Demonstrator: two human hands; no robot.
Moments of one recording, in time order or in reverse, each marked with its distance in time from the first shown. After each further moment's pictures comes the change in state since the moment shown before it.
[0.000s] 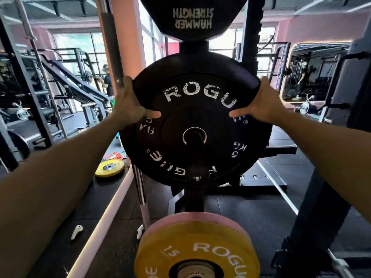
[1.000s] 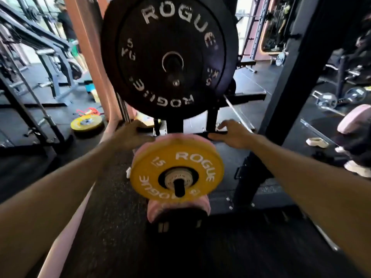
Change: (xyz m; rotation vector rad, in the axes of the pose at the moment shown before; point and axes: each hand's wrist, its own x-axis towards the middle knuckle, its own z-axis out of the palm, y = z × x) left_hand -0.245 -0.049 0.034 0.057 -0.664 -0.194; right_hand -0.274 0.024 0.028 -0.079 -0.529 0.209
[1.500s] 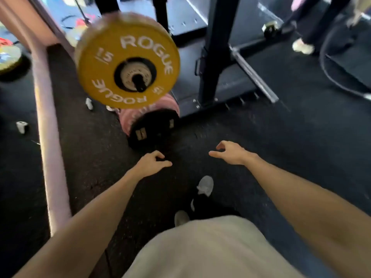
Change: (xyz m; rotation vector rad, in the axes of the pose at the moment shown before) left_hand -0.313 -0.080 0.282 0.014 -0.776 -0.258; right_hand -0.402 0.104 0.196 0.087 -0.486 0.722
